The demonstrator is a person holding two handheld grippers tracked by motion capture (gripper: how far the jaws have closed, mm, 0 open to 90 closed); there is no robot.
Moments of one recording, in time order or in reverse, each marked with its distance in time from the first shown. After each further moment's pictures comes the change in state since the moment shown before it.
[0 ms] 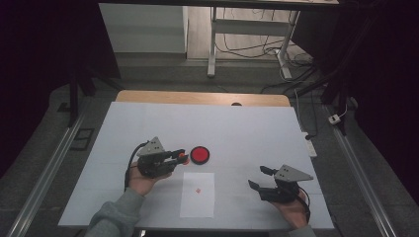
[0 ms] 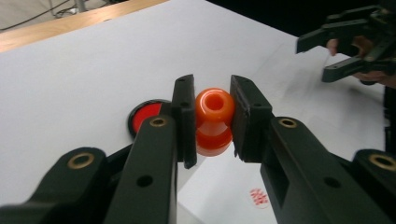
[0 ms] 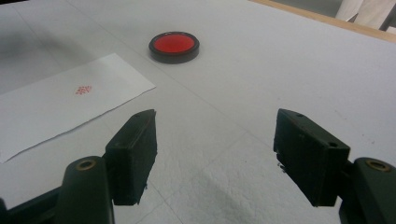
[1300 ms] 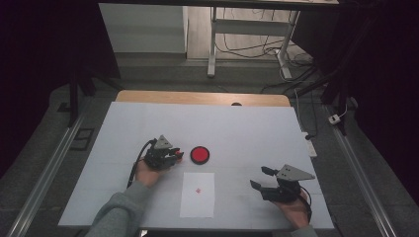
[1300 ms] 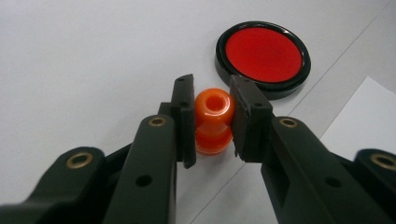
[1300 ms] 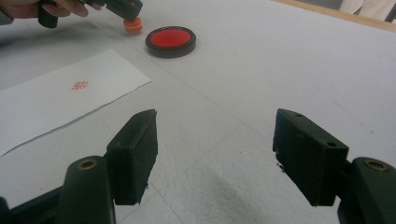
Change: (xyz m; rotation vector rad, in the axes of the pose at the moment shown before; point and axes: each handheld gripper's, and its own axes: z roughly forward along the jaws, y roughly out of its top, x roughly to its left) left arm 0.047 -0.033 0.054 0.228 0.183 -0.015; right arm -0.008 -0.006 0.000 0.008 0.018 0.021
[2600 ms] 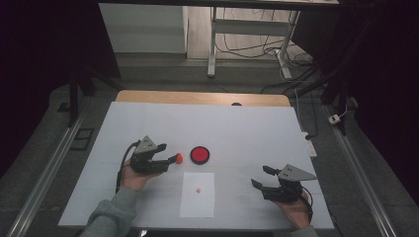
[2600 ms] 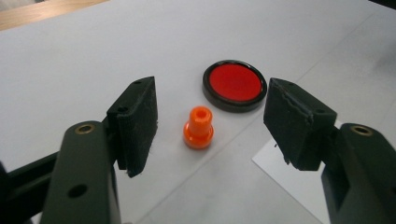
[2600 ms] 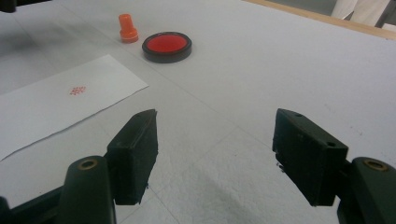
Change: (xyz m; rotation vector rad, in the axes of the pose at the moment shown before) left arm -0.009 -0.005 -0.061 -0.139 0.002 -0.044; right arm 0.000 0.002 -0.004 -0.018 -0.019 0.004
